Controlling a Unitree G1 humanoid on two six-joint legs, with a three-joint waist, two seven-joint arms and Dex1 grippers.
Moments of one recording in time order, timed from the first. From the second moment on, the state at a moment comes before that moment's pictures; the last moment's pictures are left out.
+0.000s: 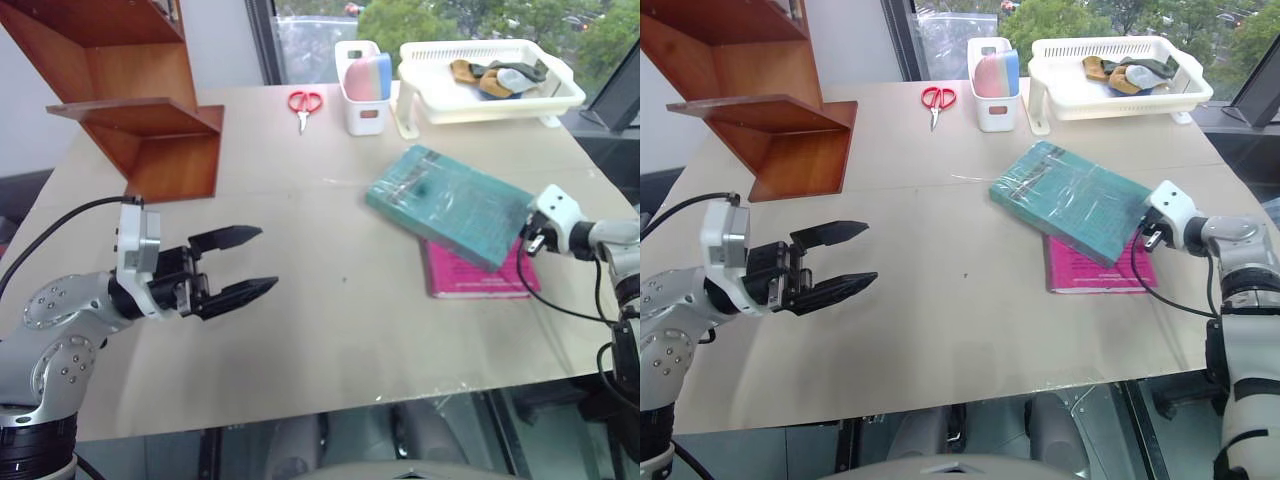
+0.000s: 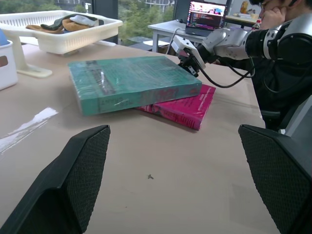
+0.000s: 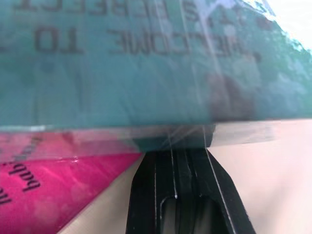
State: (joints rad) left arm -0.02 0.82 0.39 -0.37 -0.85 0.47 -1.14; right arm -0.87 -0.71 0.02 1.18 -0.10 -0.25 1.04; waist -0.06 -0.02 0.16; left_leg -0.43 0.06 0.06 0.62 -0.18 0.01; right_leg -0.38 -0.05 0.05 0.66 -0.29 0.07
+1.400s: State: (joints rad) left arm -0.06 0.78 0.28 -0.30 -0.65 0.37 -1.06; right arm -0.16 -0.75 -0.15 0.14 0.18 0.06 1.00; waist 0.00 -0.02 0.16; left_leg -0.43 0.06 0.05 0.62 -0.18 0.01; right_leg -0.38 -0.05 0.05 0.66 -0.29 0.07
